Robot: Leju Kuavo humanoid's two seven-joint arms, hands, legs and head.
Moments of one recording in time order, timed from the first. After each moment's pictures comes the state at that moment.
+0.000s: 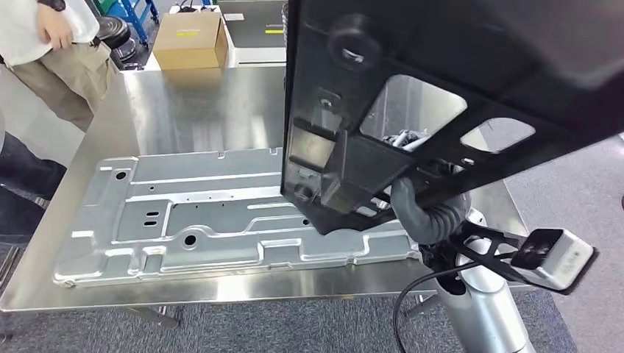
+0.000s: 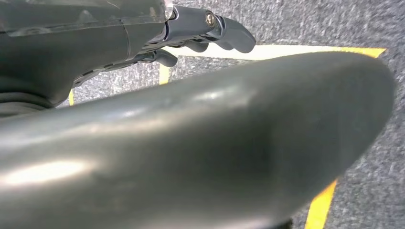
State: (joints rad) left arm -0.08 0.07 -1.18 -0.13 1.46 0.17 -0.30; right arm -0.41 -0.06 0.34 -1.89 -0.03 0.14 -0.50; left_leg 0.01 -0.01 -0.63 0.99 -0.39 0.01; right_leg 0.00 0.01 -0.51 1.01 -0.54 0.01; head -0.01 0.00
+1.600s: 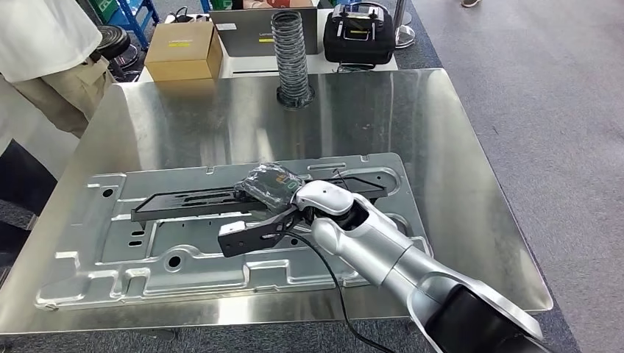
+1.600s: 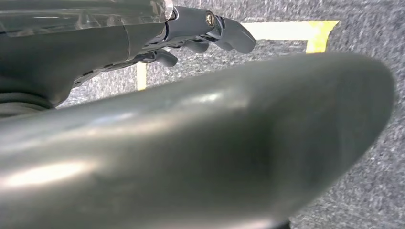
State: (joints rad) left arm -0.09 0.07 -1.20 -0.13 1.46 0.11 -0.34; right arm -0.90 0.18 0.92 -0.90 0.90 0.05 -0.14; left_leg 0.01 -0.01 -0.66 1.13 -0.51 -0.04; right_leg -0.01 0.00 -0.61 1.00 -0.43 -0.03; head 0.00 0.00
